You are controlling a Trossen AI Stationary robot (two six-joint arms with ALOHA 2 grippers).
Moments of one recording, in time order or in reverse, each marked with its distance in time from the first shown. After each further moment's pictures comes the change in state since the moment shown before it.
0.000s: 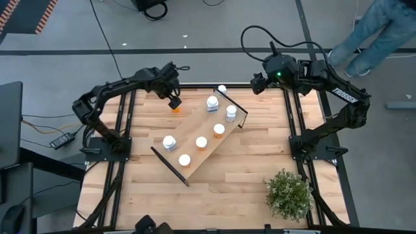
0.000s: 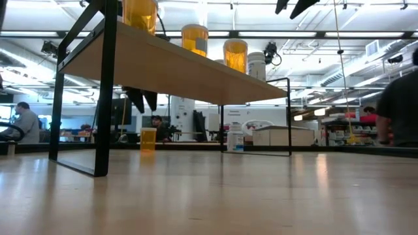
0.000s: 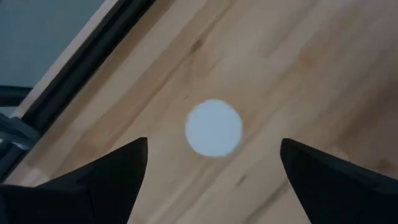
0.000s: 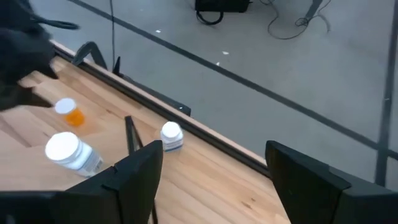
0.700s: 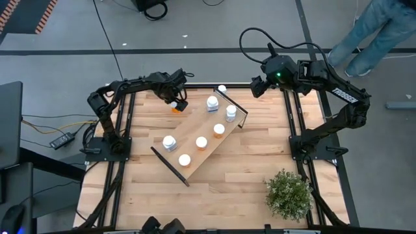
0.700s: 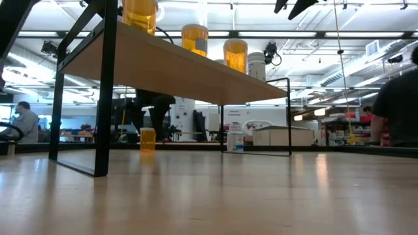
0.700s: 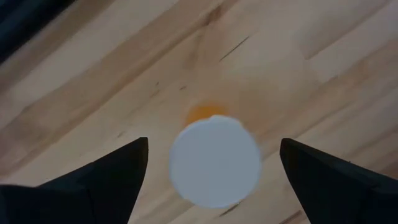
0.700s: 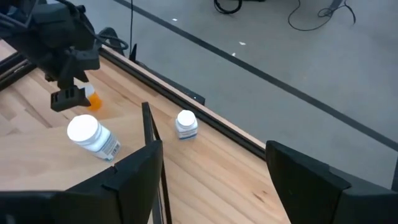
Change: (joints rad) left arm -0.020 0.197 0.003 0.057 -0.007 -0.232; right arm 0.002 0.000 0.000 -0.007 -0.085 -0.017
